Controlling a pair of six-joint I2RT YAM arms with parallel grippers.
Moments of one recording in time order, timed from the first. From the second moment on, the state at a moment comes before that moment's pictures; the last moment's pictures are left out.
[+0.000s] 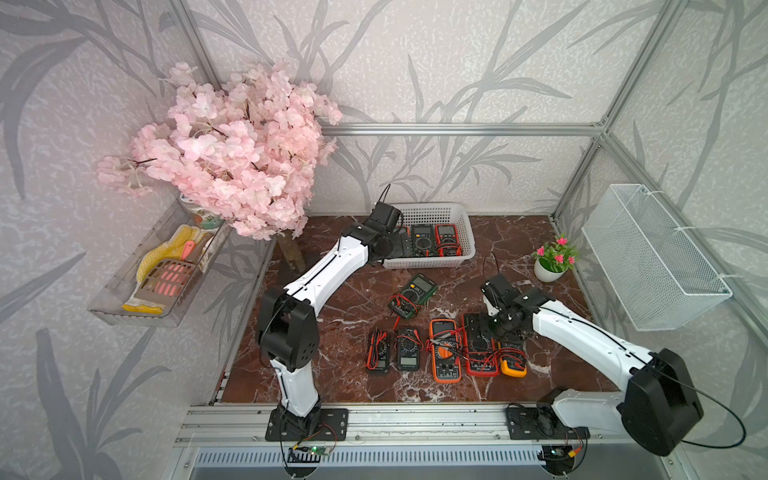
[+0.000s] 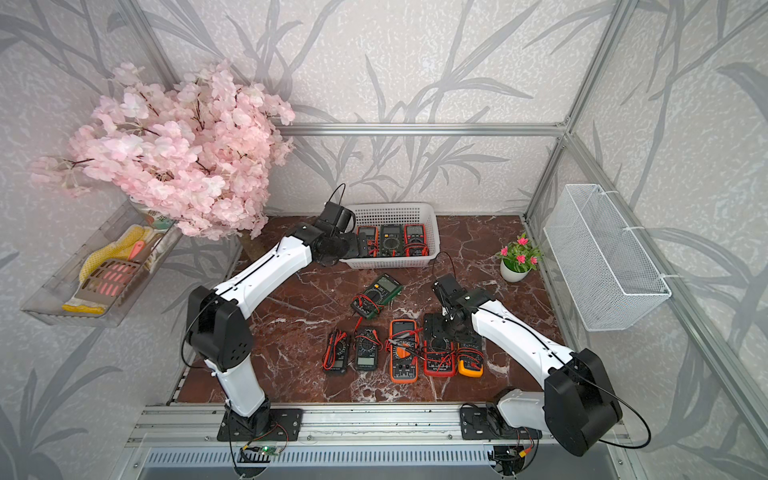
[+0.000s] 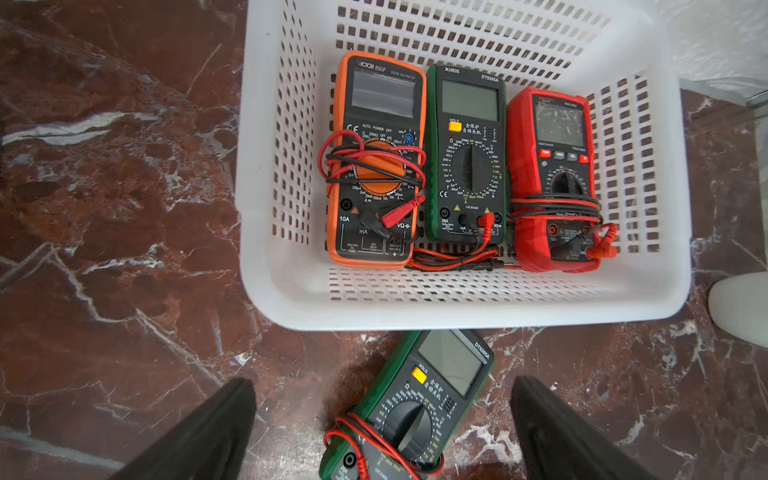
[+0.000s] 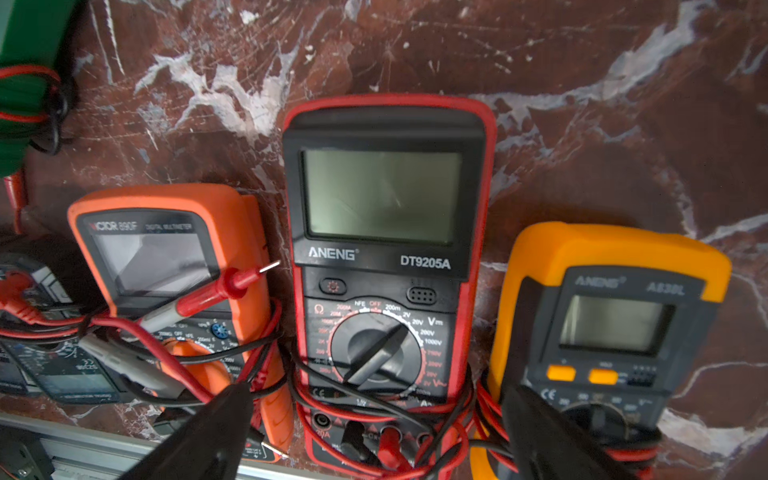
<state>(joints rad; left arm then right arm) -0.48 1.78 1.61 -0.77 -0.10 -0.59 0.53 1.30 0.85 -0.91 -0.08 0.60</state>
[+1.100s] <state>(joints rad) -0.47 1.67 1.43 -0.71 -0.10 -0.64 0.58 1.53 0.86 -0.85 -0.06 0.58</state>
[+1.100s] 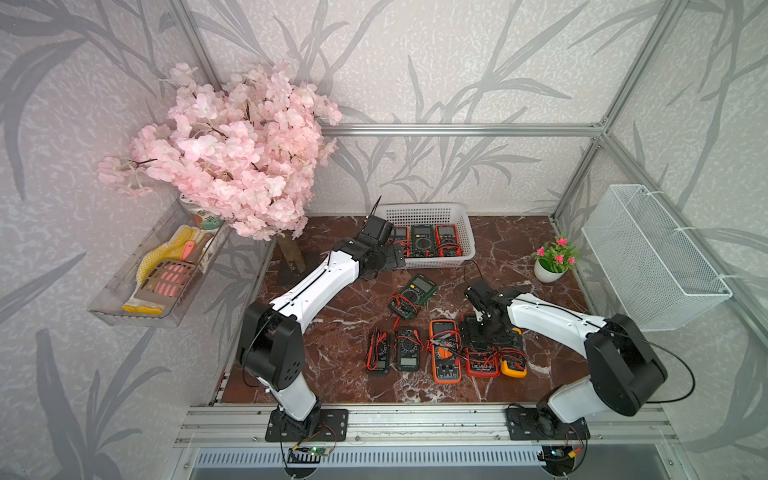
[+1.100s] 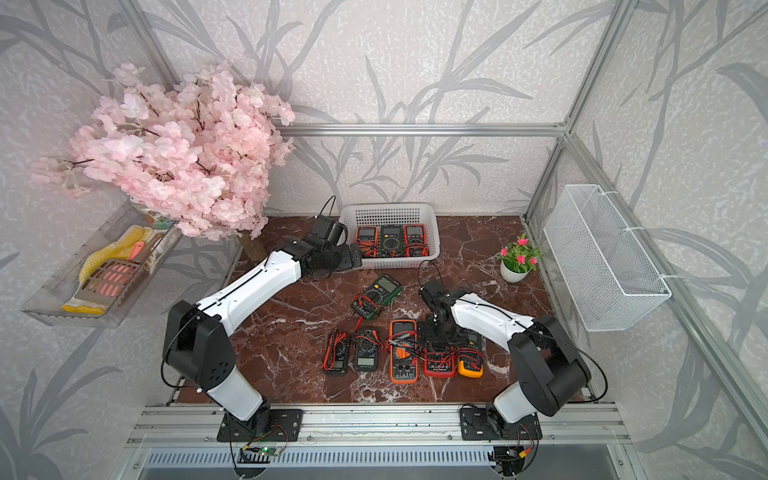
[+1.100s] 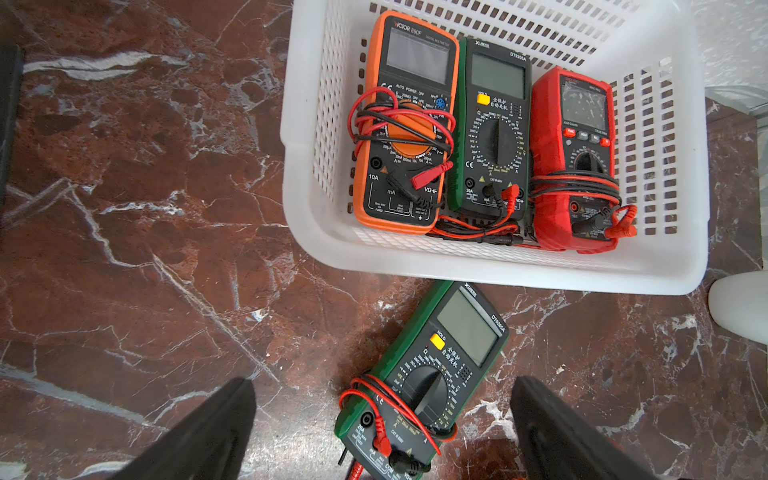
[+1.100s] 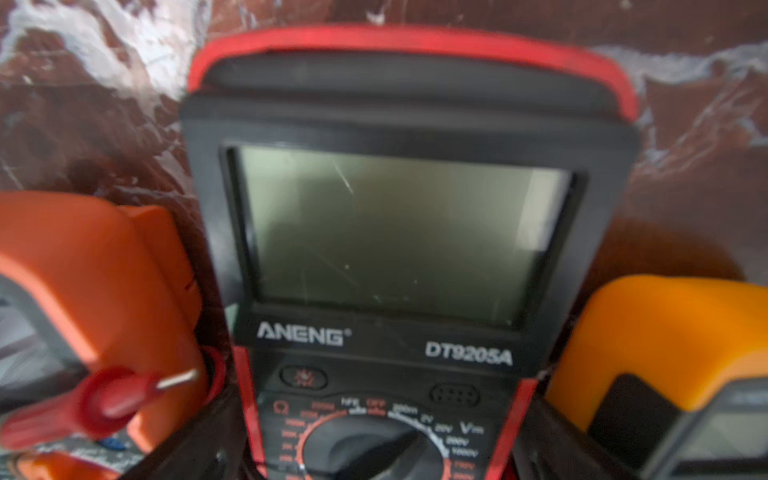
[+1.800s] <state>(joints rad) -0.45 1.67 1.43 -0.71 -0.10 -0.64 0.58 1.60 0.92 -0.87 -0.03 0.60</state>
